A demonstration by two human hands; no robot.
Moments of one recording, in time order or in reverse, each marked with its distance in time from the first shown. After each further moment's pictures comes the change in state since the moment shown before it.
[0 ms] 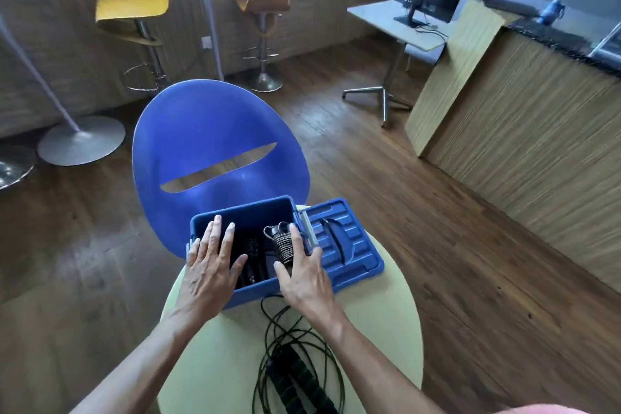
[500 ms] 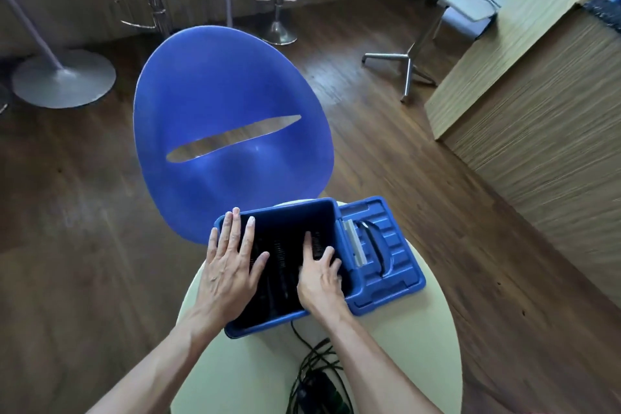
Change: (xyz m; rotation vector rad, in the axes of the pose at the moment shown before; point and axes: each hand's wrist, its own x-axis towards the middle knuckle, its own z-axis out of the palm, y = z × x) left_hand 0.058 -0.068 0.058 -0.035 -0.005 -0.002; right_hand 0.109 -0.015 0.095 -0.433 -0.273 0.263
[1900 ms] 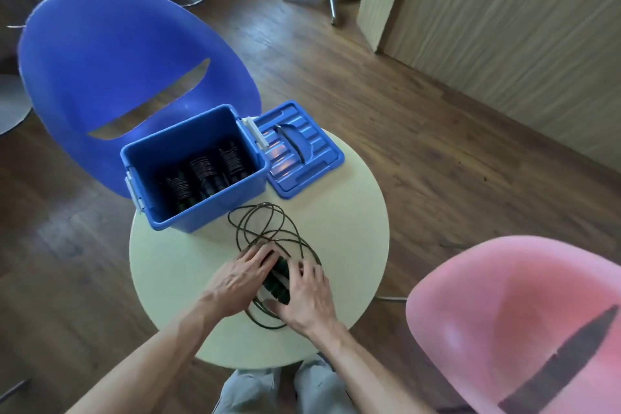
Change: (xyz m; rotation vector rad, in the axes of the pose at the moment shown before) left_hand -0.175 0.119 0.027 0.191 -0.453 0.772; right_hand -0.207 0.157 0.137 0.242 0.160 -0.114
